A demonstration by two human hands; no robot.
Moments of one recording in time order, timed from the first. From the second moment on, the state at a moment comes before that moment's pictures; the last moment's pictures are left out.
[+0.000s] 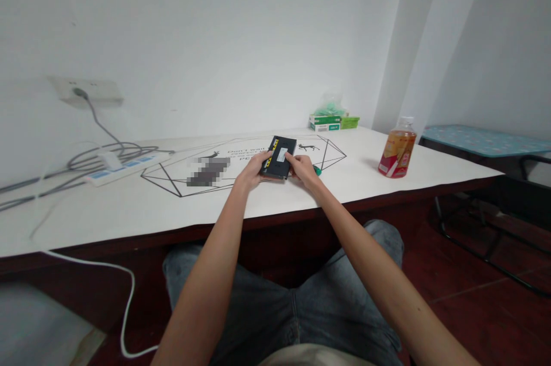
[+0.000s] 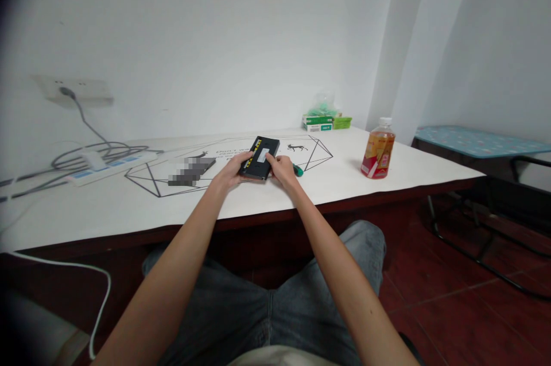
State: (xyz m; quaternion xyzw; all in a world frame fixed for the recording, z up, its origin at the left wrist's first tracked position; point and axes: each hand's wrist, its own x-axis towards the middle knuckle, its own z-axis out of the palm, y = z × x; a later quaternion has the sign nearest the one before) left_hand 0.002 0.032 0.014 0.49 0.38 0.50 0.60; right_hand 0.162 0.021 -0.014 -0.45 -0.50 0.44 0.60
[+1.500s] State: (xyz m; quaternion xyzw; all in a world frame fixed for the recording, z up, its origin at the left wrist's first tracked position) left_hand 0.002 0.028 0.013 0.54 0.37 0.47 0.59; right_hand 0.171 0.020 -0.017 -0.58 -0.68 0.09 0.44
